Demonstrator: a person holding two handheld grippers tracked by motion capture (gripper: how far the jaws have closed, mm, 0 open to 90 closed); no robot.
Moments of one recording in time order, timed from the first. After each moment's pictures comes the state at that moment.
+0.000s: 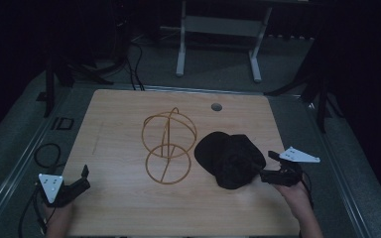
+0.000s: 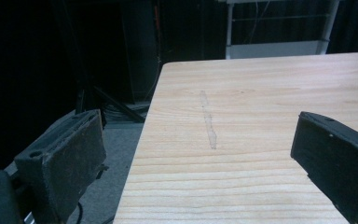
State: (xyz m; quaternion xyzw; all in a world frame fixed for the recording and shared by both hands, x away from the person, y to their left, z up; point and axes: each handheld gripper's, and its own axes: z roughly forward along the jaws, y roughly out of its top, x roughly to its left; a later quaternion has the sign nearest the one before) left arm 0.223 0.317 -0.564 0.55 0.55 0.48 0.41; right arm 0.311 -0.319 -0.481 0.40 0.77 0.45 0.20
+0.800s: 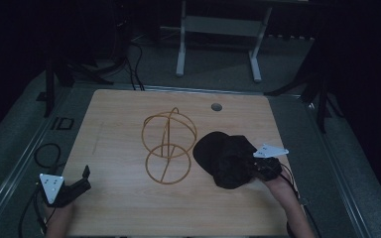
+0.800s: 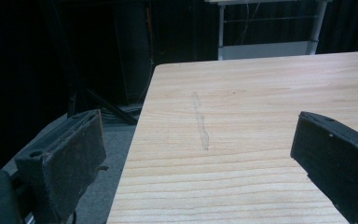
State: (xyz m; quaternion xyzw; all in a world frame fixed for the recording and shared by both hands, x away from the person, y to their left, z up) left arm 0.222 0.317 -0.564 0.55 0.54 0.48 0.42; right arm 0.335 -0.275 -0.499 0.33 0.84 0.37 0.20
